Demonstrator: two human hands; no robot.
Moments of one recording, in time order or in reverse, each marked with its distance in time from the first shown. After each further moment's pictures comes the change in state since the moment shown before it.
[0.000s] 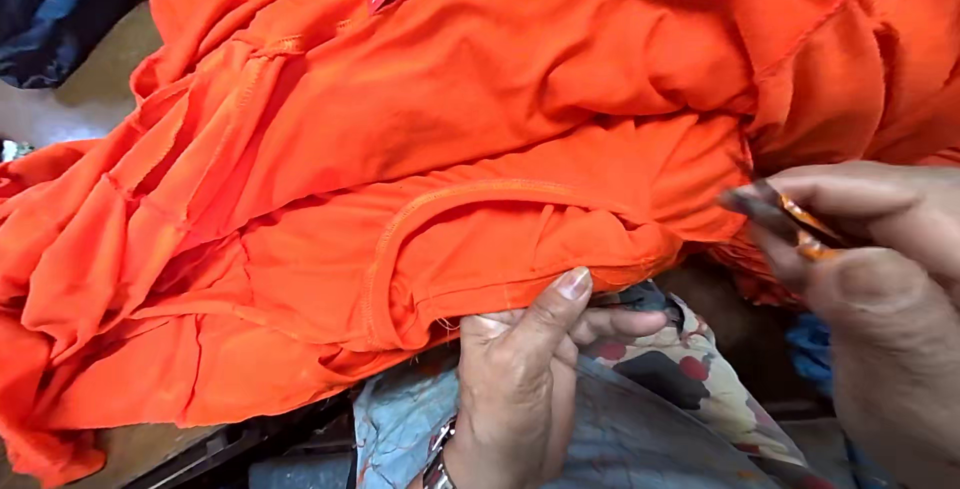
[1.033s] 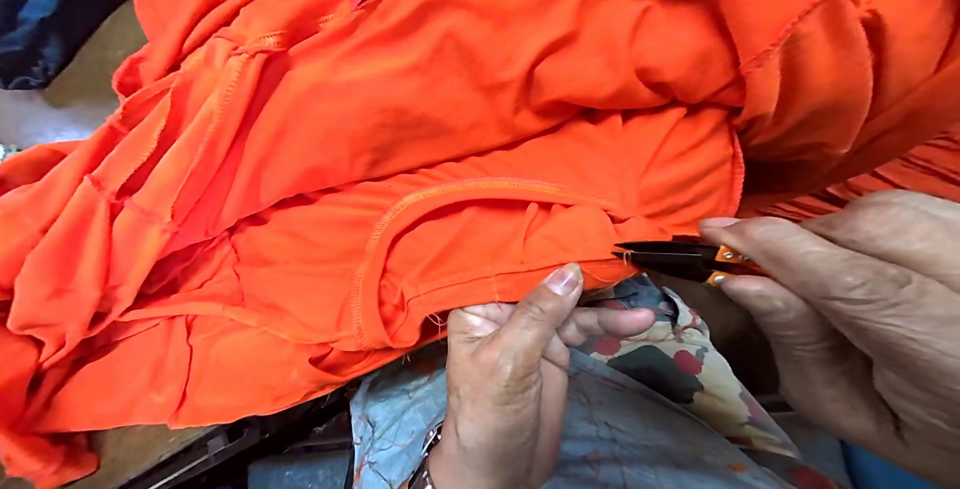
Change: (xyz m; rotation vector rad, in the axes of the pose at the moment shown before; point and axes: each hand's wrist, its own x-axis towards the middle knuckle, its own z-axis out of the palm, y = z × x) left_hand -0.002 0.004 0.005 -0.018 0.045 -0.023; right_hand -0.007 0.000 -0.010 -0.380 -0.026 -0.297
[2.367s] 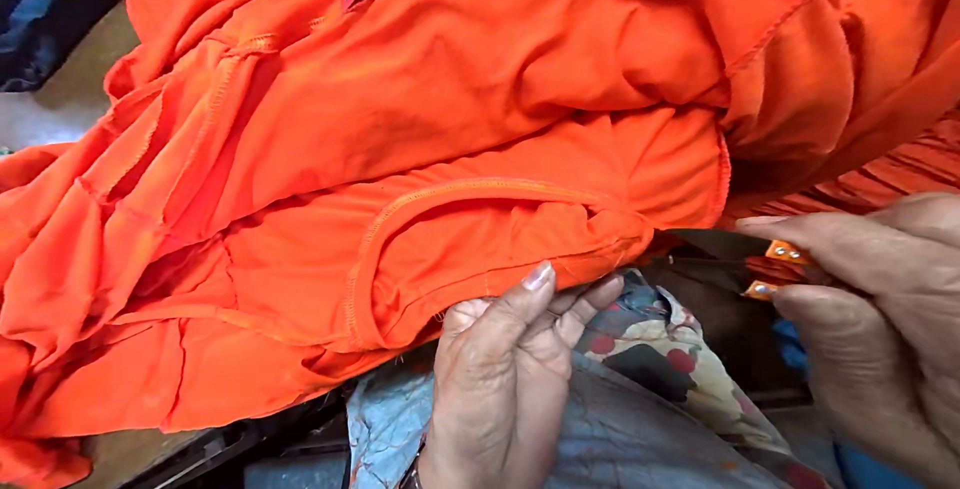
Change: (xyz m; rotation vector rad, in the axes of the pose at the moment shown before) left_hand -0.002 0.002 0.002 -0.209 0.097 -0.137; right_hand -0.019 0.007 -0.006 -0.042 -0.007 0.079
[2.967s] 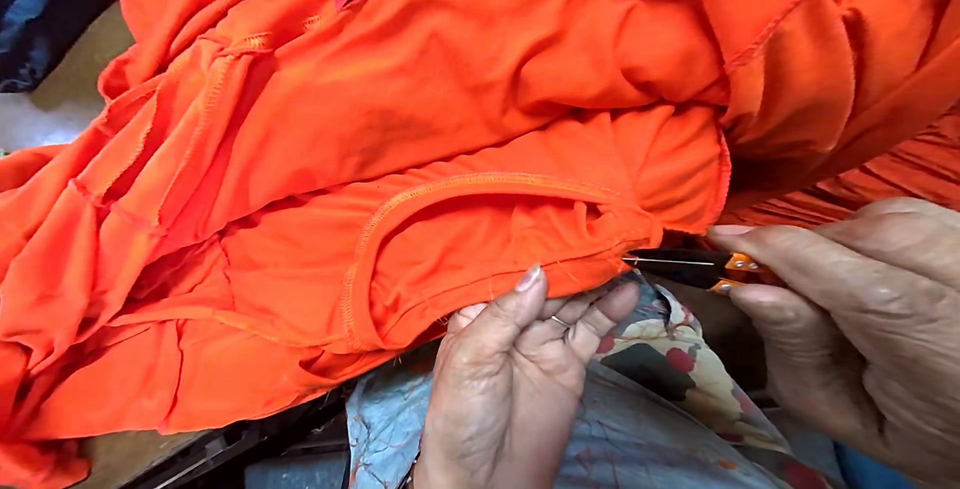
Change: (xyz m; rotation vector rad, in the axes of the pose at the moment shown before) left_hand -0.003 0.003 0.005 -0.117 0.036 -0.111; right_hand 0.005 -0.002 0.008 0.025 0.053 -0.075
